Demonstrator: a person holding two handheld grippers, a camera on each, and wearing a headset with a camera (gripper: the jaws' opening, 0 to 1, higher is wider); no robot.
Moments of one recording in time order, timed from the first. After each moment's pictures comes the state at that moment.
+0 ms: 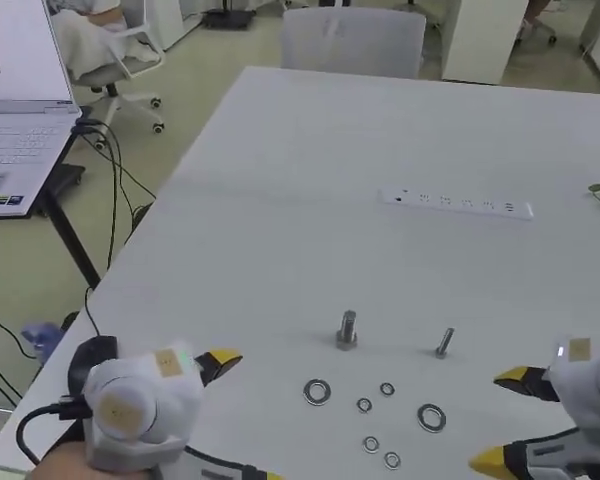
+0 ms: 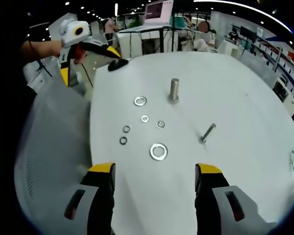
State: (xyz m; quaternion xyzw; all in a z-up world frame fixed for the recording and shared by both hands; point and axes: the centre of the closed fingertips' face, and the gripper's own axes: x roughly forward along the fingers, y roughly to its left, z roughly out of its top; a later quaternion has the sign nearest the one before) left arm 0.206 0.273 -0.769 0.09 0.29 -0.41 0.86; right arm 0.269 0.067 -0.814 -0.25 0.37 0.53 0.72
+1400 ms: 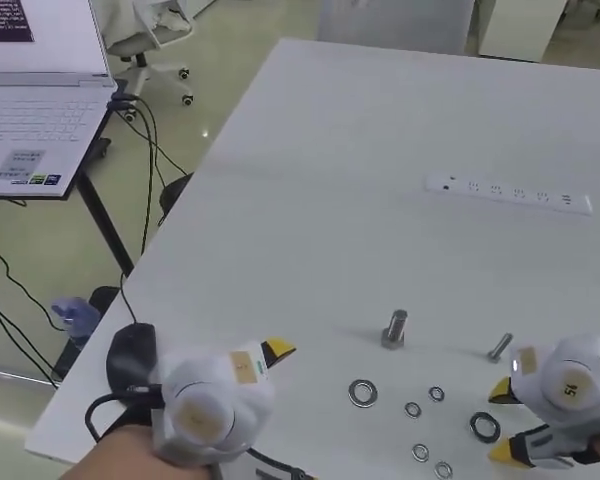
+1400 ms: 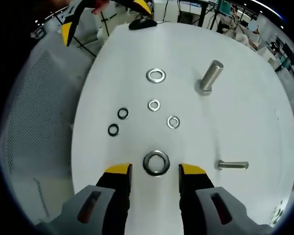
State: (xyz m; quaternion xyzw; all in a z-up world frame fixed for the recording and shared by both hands) left arm 0.218 0.280 -0.785 0.14 0.29 -0.45 0.84; right arm 0.283 0.101 -0.873 -0.41 0.40 0.58 0.58
